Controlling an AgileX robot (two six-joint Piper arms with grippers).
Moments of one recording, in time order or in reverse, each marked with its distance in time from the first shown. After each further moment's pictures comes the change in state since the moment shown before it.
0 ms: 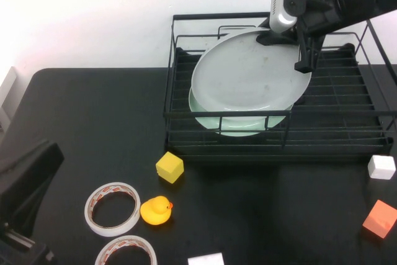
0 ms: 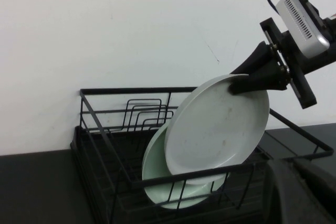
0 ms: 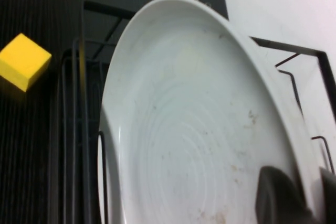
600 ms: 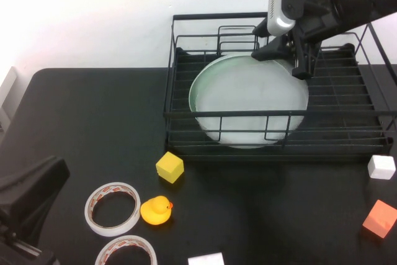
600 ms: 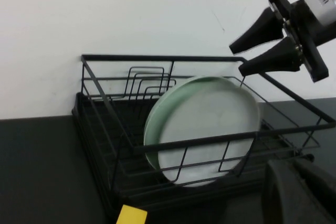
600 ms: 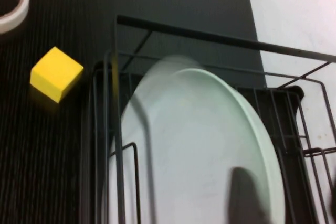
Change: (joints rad) right arm 0.000 0.009 0.000 0.028 0.052 0.009; left arm 0.000 0.000 0.000 -0.099 0.000 0.031
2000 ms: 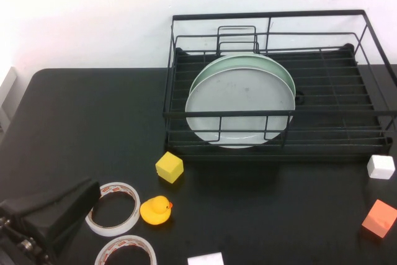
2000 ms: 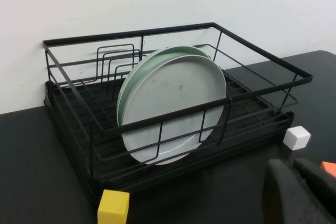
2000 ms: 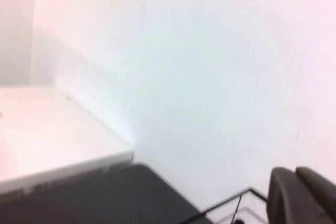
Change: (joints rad) right arm -0.075 -1.131 0.880 0.635 -0.291 0.127; left arm 0.000 0.048 0.000 -0.053 -0.093 0.102
